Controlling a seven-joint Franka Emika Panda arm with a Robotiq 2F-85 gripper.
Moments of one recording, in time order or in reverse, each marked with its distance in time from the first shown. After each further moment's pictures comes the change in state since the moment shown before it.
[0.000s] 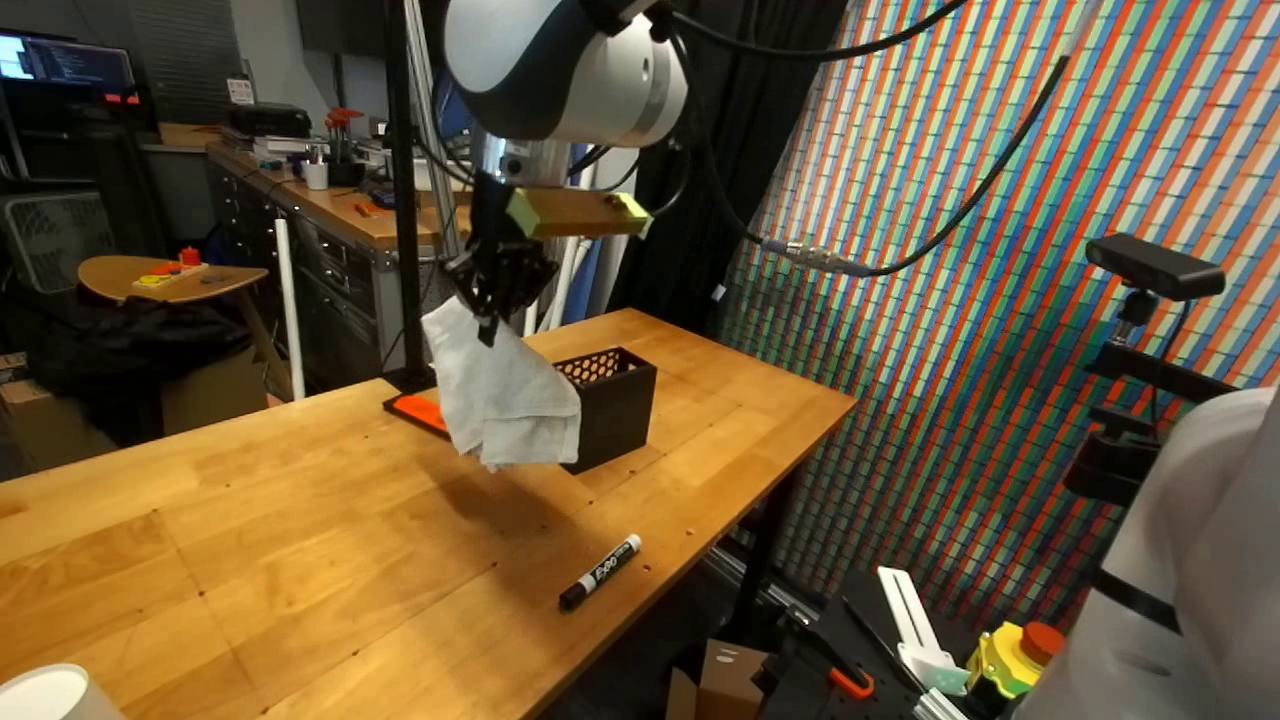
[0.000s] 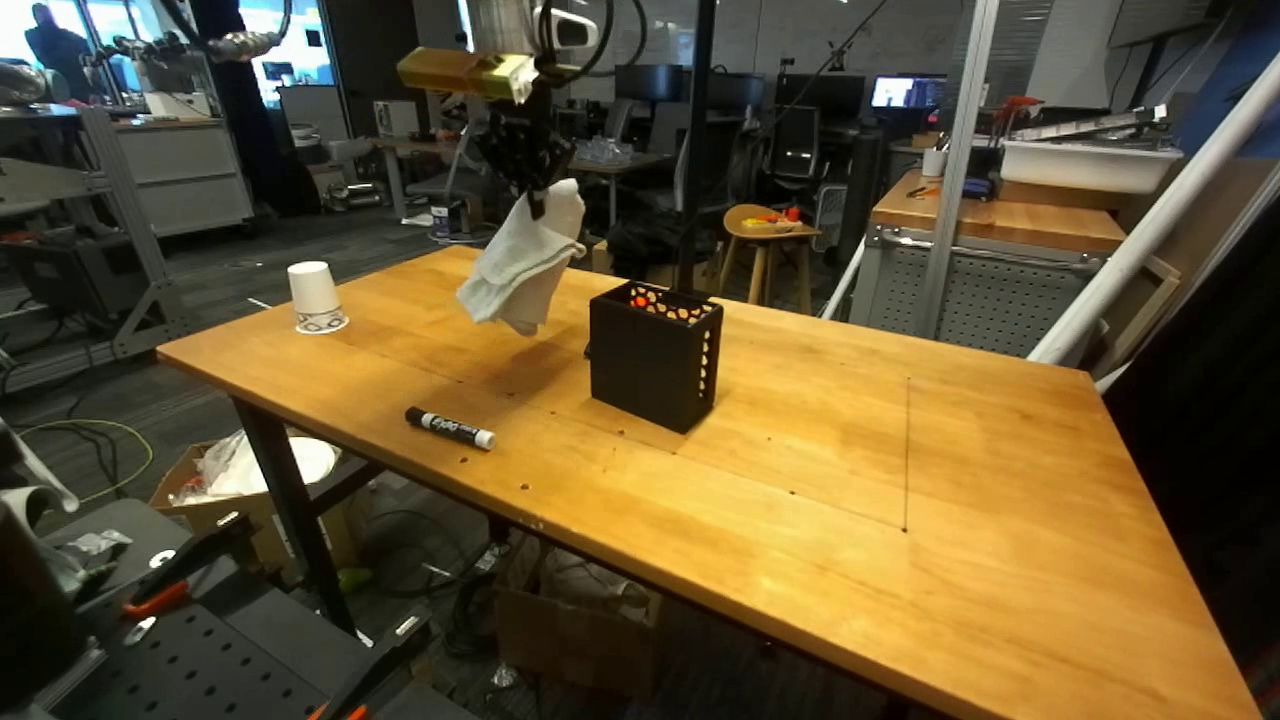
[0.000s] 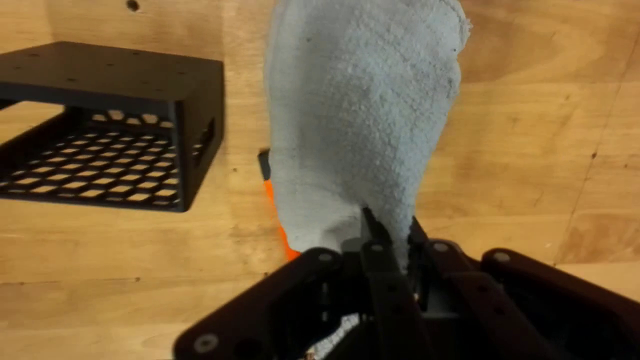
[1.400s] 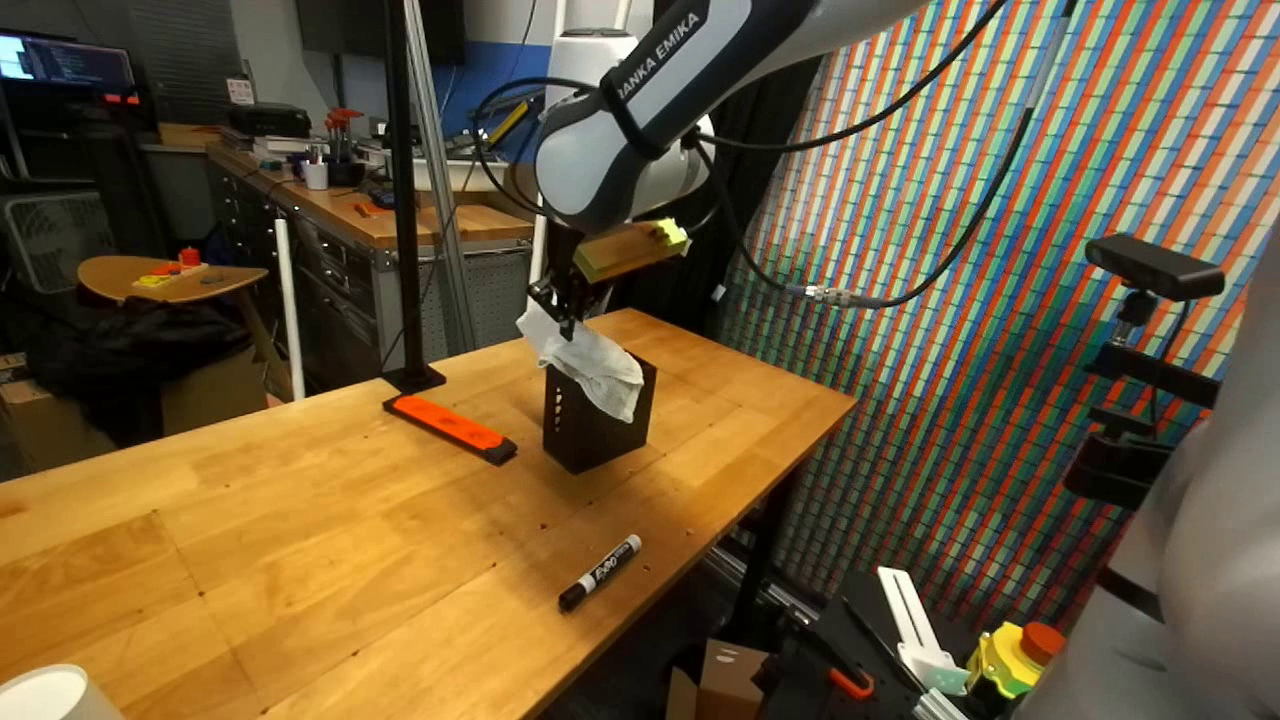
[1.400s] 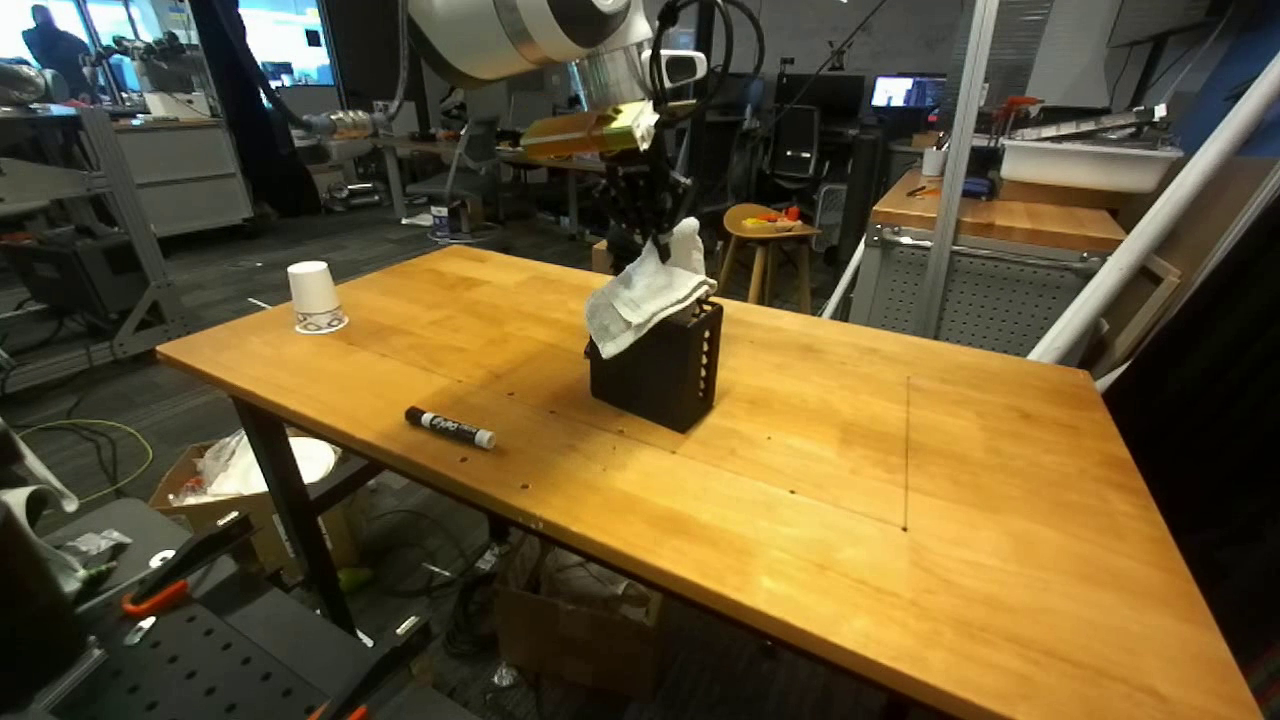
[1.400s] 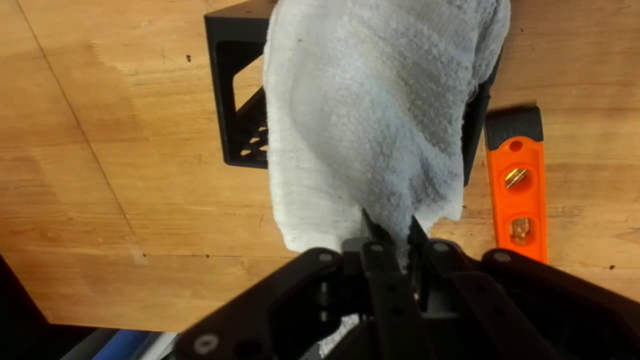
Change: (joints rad) arm -0.095 0.160 -0.100 0.054 -0.304 0.153 0.110
